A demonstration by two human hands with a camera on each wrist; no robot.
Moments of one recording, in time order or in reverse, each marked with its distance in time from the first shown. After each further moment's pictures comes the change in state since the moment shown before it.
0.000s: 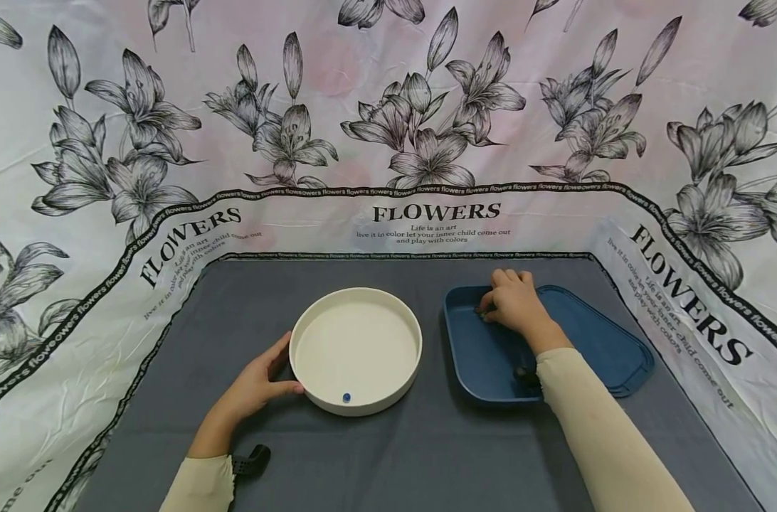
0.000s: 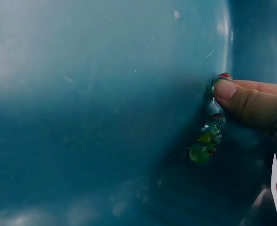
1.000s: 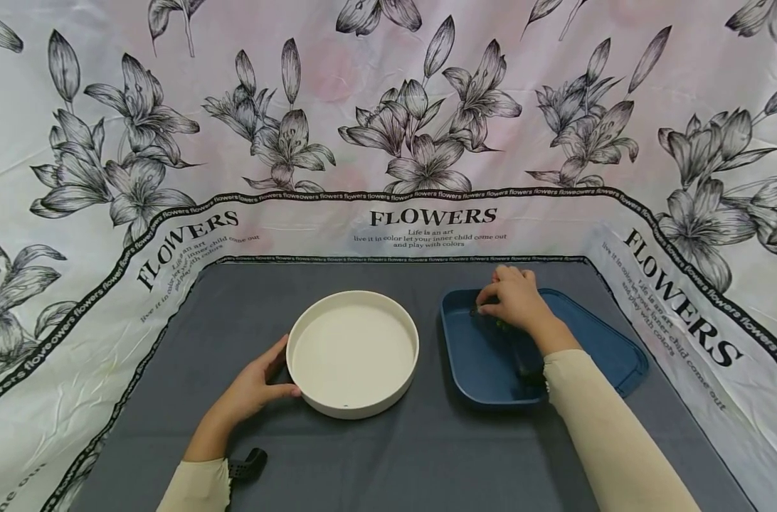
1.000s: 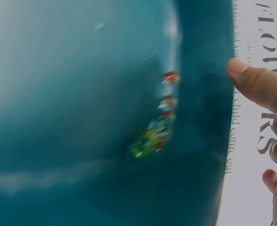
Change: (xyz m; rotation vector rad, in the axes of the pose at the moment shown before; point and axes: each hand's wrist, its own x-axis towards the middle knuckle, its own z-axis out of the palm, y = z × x) left_hand -0.001 0.001 0.000 0.006 0.000 0.005; right_hand -0.001 0.000 -0.023 0.137 0.021 0.039
